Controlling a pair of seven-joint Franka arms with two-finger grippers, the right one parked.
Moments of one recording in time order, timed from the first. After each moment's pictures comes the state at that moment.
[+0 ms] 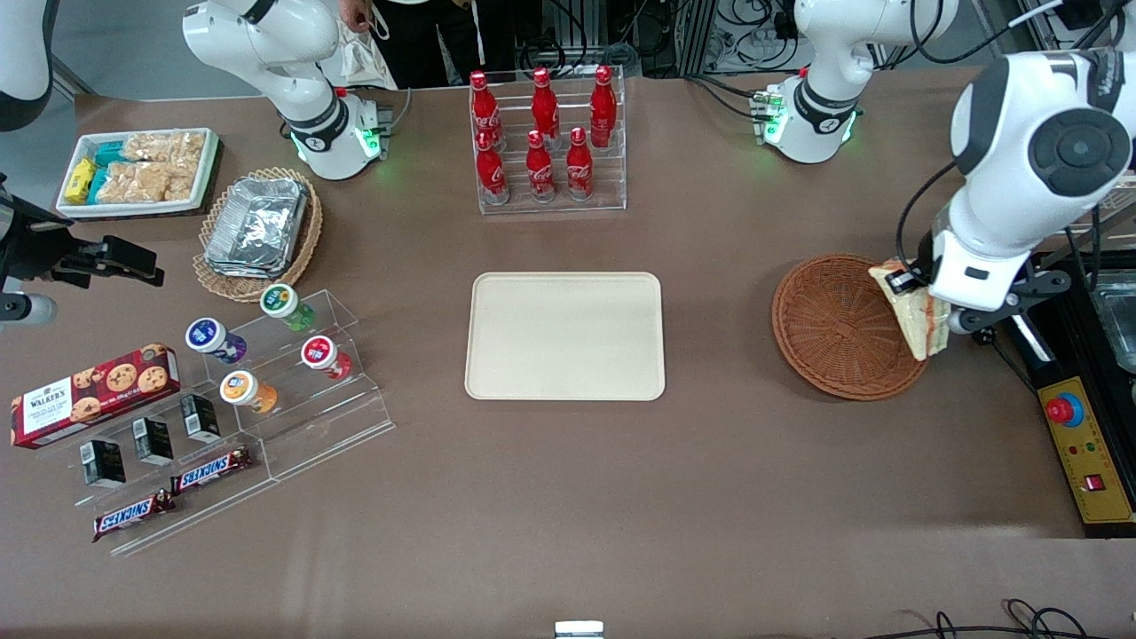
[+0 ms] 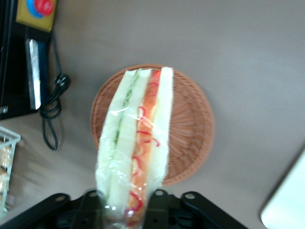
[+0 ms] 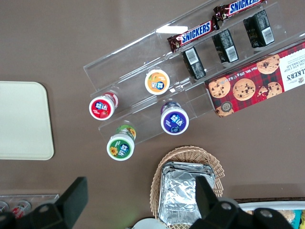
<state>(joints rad) -0.15 -0.01 -0.07 -1.86 0.15 1.71 -0.55</state>
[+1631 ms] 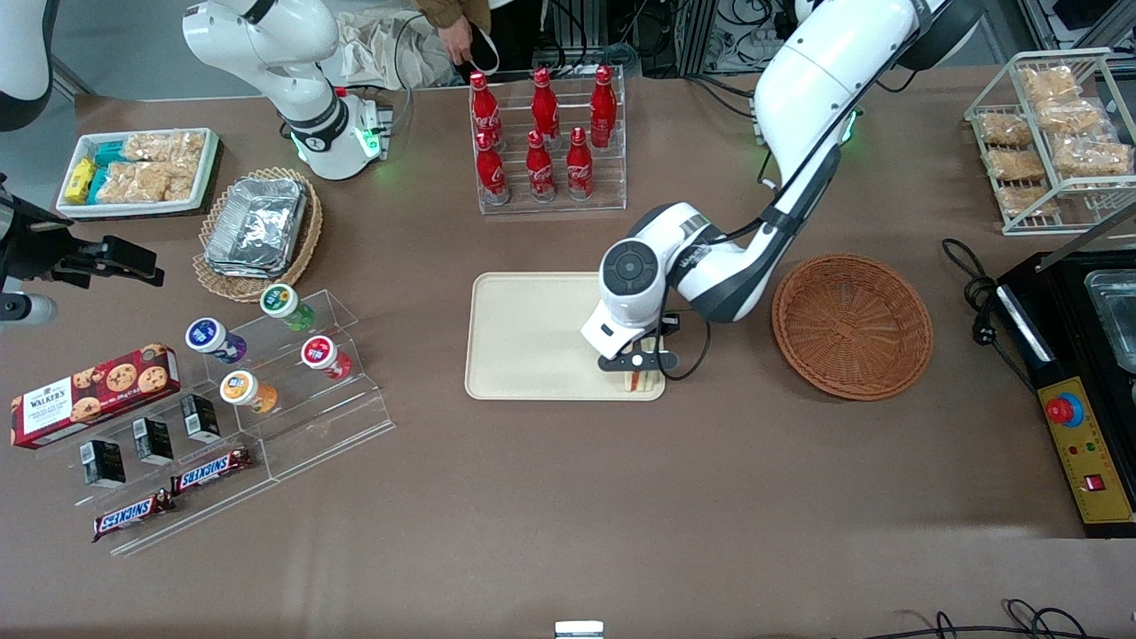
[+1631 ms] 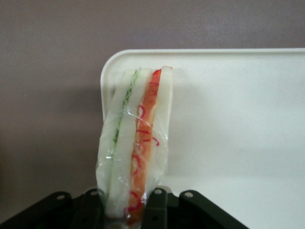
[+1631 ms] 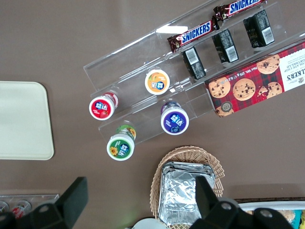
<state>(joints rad) -0.39 0.64 -0.38 -1.67 0.29 2.11 -0.87</state>
